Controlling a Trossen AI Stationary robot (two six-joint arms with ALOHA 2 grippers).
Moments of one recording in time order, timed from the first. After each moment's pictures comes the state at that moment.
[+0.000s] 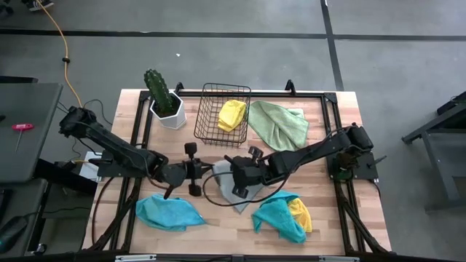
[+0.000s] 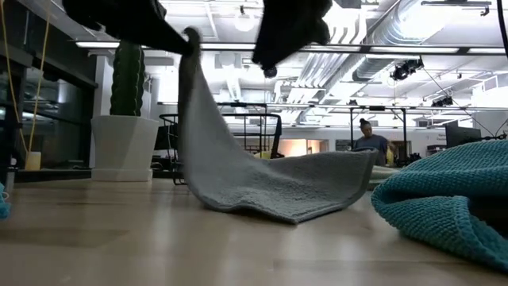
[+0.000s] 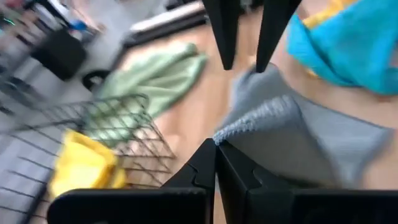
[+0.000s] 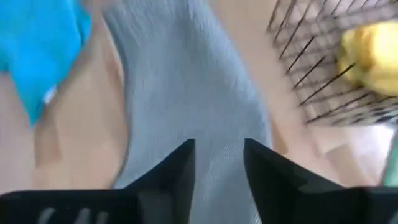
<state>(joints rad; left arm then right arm) -0.34 1.26 0.71 -0.05 -0.66 0.00 0.32 1.86 1.59 -0.77 0.40 0.55</state>
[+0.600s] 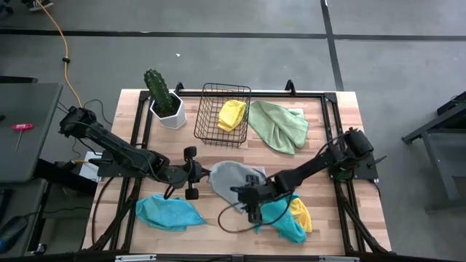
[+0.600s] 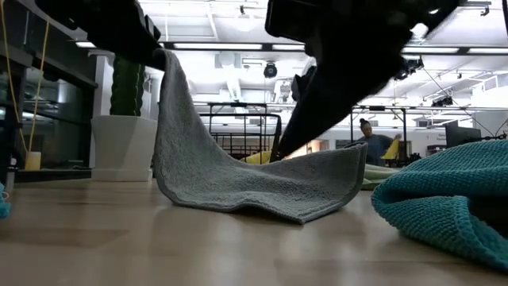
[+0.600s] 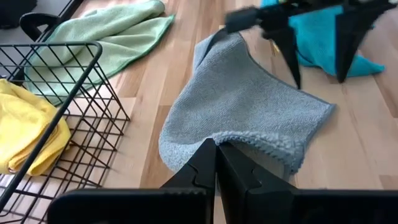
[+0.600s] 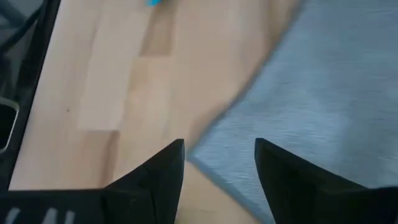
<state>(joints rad) -0.33 1.27 0.71 -0.17 -0.54 -0.21 0.42 1.90 1.19 -0.19 0.07 0.36</state>
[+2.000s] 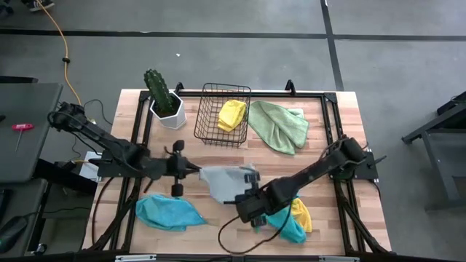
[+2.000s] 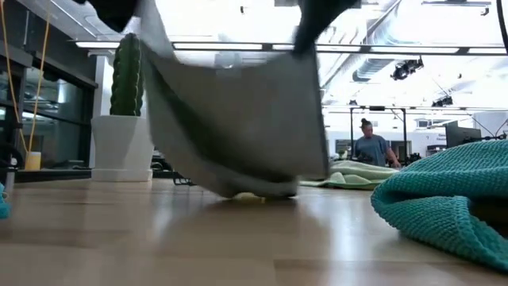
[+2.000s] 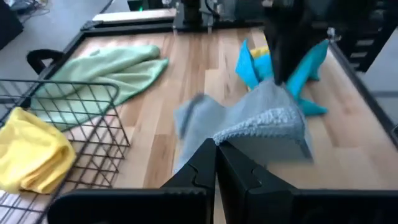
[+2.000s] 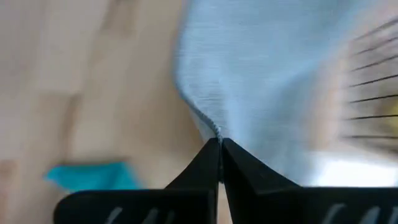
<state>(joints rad) -0.38 0.98 0.72 -0.29 -0.53 -0.21 0.48 1.98 1.74 -0.98 0.35 0.23</state>
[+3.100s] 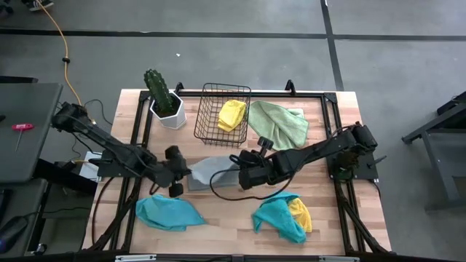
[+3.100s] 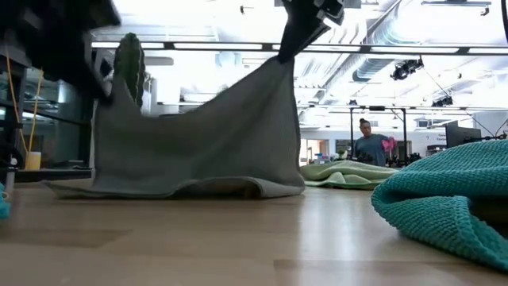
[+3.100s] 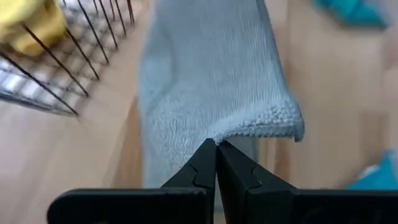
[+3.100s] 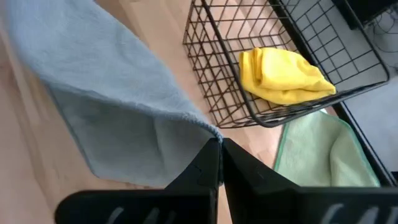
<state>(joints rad) -0.39 1.08 0.60 -0.50 -0.47 -0.58 0.32 1.82 1.60 -0.94 0.68 0.52</state>
